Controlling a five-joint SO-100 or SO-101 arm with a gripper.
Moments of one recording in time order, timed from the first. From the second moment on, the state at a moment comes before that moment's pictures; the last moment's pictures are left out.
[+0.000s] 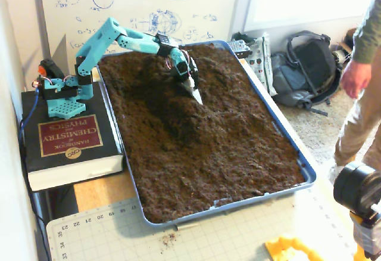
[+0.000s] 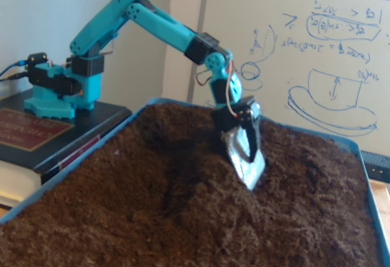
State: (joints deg) arm 1.1 51.7 75.3 40.4 -0.7
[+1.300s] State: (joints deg) arm 15.4 35.8 62.0 -9.2 -1.3
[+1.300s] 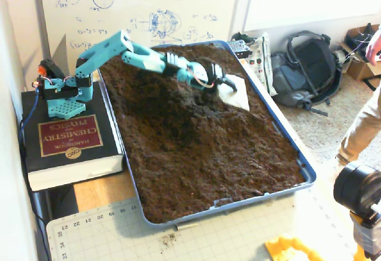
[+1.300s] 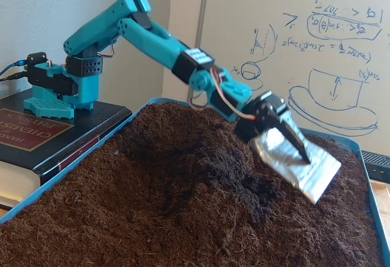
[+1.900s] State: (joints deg) arm 19.6 20.7 61.8 -19.6 -10.5
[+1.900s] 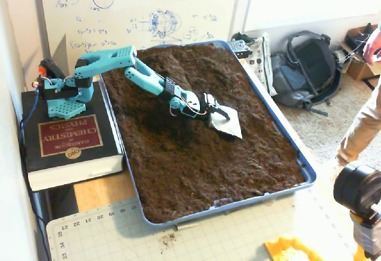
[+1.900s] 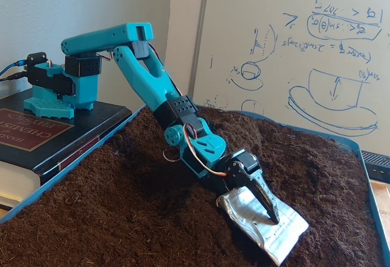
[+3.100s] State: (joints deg) arm 19.4 32.1 57.3 33.9 -10.8
